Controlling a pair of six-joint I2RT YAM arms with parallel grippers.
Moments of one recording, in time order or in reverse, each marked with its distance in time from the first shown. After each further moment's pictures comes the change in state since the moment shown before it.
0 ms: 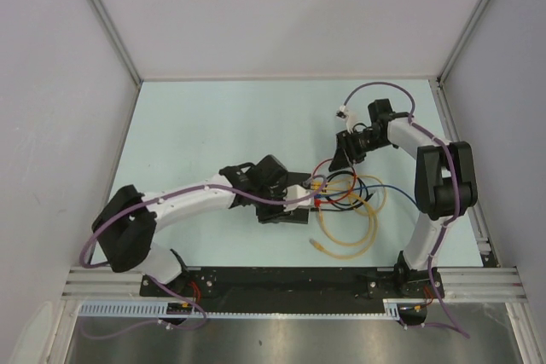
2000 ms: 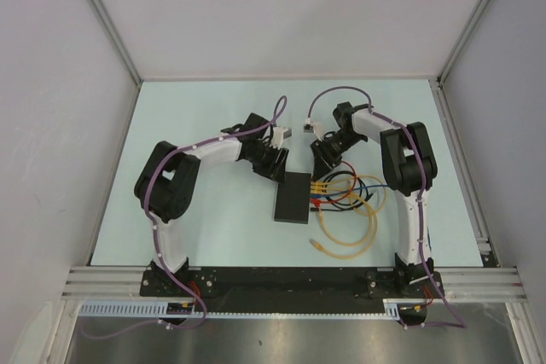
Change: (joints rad) left arm 0.380 0.418 0.332 0.109 0.177 -0.628; right arm 0.168 0.353 0.326 -0.273 0.038 -0.258
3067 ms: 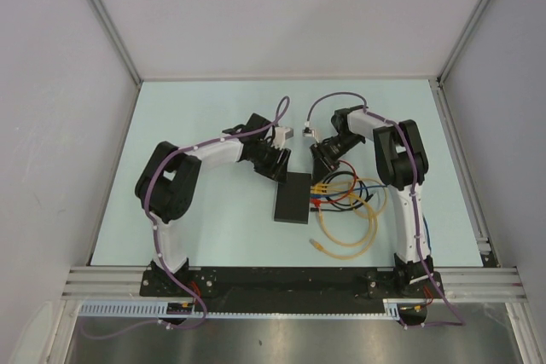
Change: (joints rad) left arm -0.014 0.000 0.000 0.018 -0.015 0.008; right arm -0.001 0.113 0.080 -0.147 -0.095 -0.014
